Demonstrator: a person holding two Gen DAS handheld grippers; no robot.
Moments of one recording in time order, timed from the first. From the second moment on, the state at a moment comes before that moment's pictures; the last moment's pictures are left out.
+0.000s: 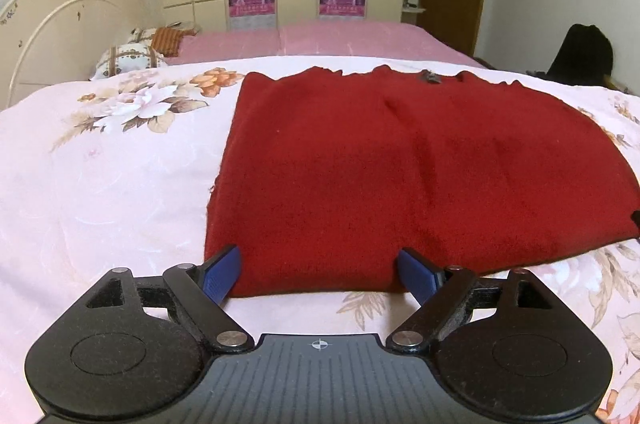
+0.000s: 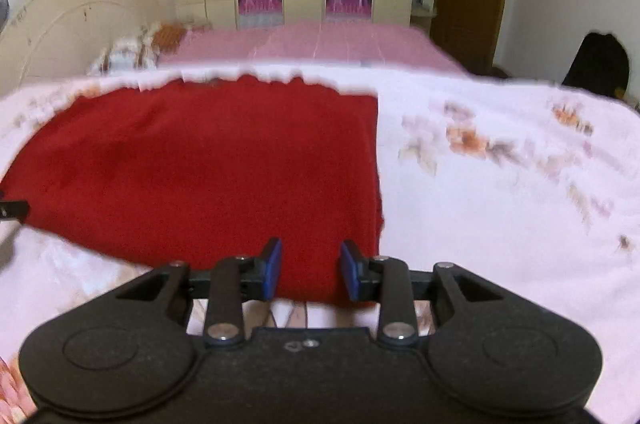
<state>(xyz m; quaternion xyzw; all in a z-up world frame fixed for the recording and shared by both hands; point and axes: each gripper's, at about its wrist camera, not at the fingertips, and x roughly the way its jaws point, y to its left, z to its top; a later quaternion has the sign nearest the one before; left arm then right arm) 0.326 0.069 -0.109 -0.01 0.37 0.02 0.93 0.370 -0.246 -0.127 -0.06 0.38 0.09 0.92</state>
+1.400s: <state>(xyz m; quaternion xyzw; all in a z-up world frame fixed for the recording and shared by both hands) 0.290 0.152 -0.130 -0.46 0.29 0.06 0.84 0.341 -0.256 -0.092 -0.01 0.34 0.13 0.93</state>
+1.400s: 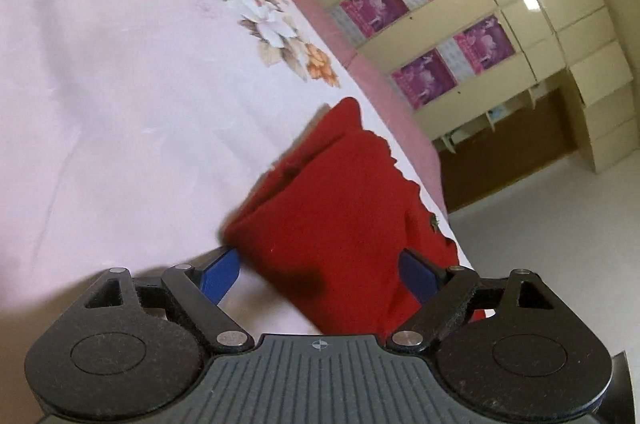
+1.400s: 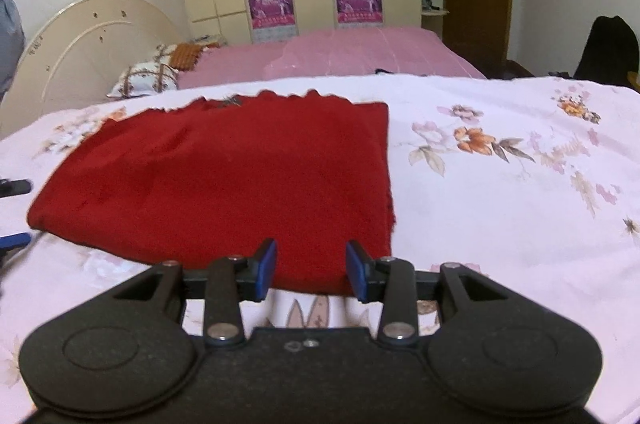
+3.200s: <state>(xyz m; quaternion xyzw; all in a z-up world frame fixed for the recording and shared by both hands) 0.386 0.128 -0.081 -0.43 0.22 -0.08 0.87 0.439 -0.114 -0.126 -0.03 0.35 0.22 0.91</state>
